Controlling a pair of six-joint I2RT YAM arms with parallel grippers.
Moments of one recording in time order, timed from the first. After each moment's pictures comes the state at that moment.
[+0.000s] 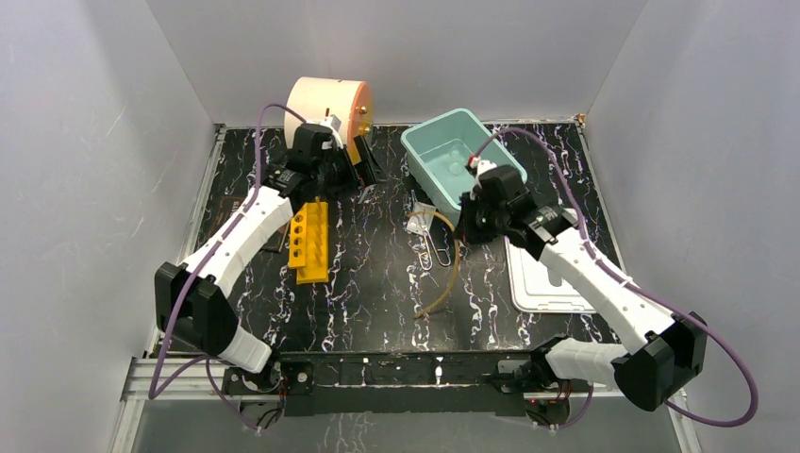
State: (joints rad) left arm -0.44 1.52 1.37 -0.51 0.20 -0.67; right arm 0.61 1.17 1.05 -0.70 -0.09 0.40
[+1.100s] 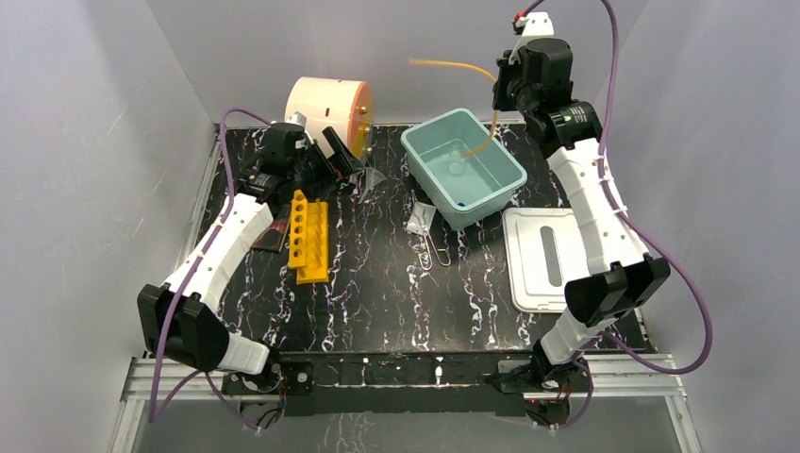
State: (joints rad) left arm -0.33 1.41 1.33 -0.52 0.15 -0.78; right arm 0.33 1.65 2.02 -0.66 0.11 0.10
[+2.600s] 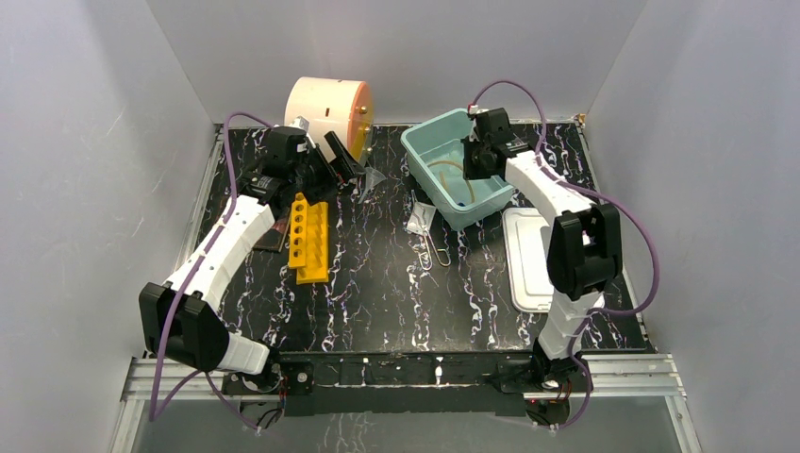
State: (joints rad) left arm -0.33 1.41 1.30 -0.50 0.17 -0.78; right arm 0.34 1.83 1.56 -0.54 -0.02 0.18
